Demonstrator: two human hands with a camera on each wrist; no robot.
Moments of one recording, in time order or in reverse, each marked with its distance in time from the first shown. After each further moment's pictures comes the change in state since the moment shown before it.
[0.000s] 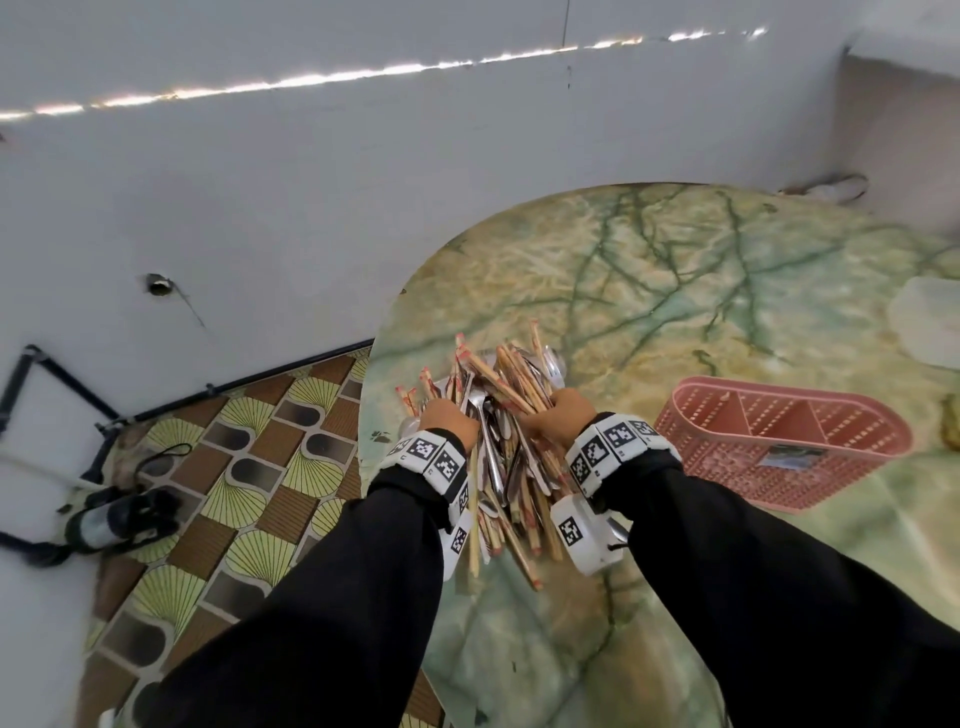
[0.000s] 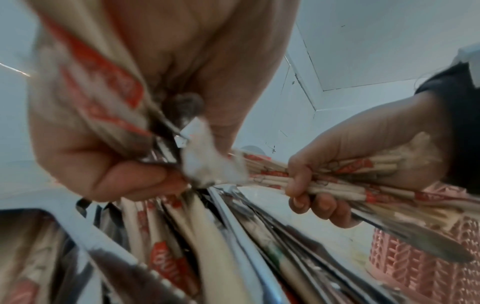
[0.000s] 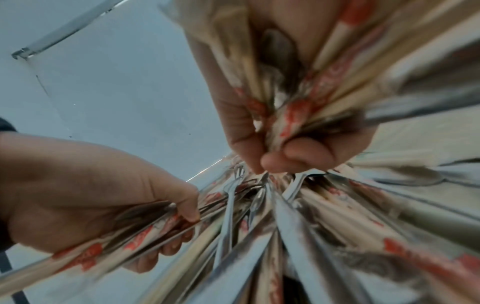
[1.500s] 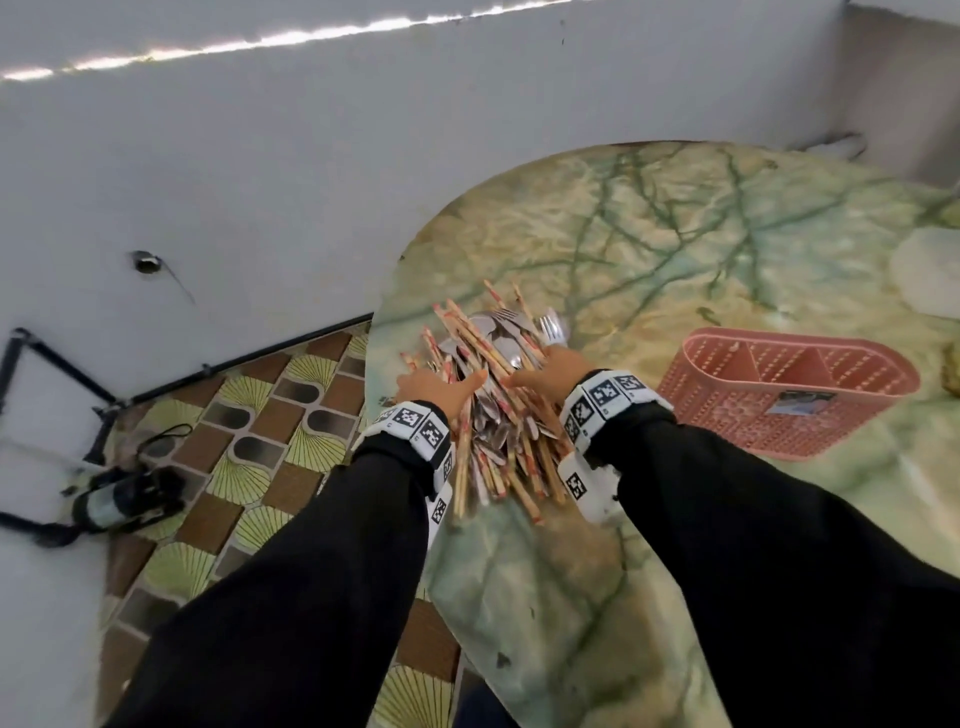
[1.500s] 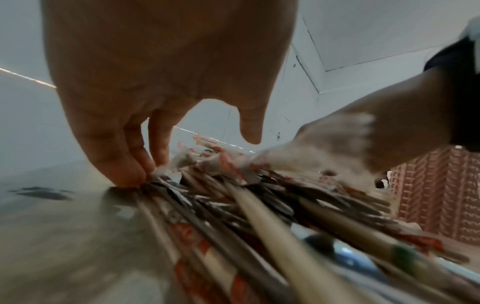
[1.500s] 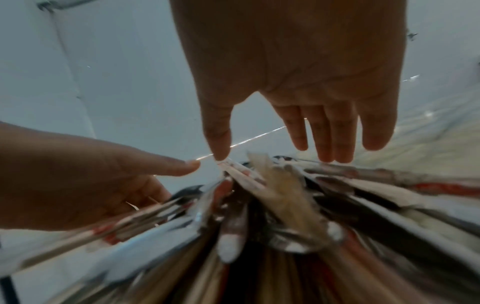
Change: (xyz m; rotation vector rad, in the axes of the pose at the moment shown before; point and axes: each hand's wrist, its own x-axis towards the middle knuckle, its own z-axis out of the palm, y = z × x) left_hand 0.005 -0.030 -0.009 -0.038 0.044 -0.005; right_hand -0.007 -0.010 0.010 -0.290 0.030 -0.053
